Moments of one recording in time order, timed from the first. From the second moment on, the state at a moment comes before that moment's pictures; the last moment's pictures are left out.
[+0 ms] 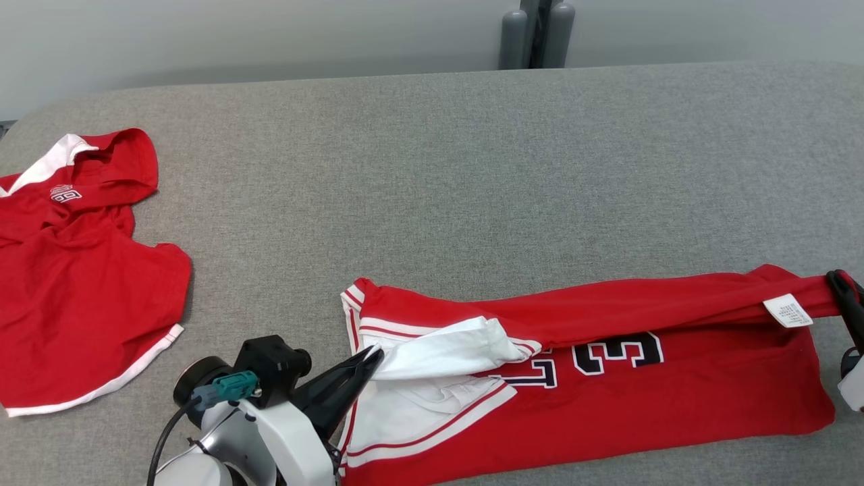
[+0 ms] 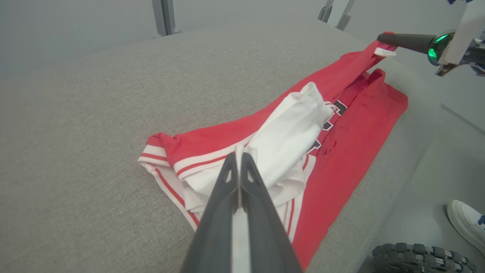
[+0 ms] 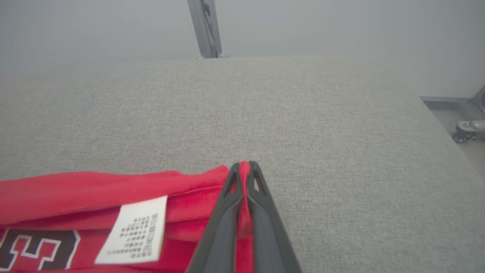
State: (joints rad) left arm -0.29 0.56 -0.79 -0.11 -0.73 0.04 0.12; right arm -0.43 -0.70 0.63 0.63 0.96 0.13 -0.25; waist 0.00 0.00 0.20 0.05
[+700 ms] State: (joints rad) left arm -0.27 0.59 -0.88 -0.13 -0.74 0.02 0.23; right arm -0.39 -0.76 0.74 0.59 1.05 0.13 -0.15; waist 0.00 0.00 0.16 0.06
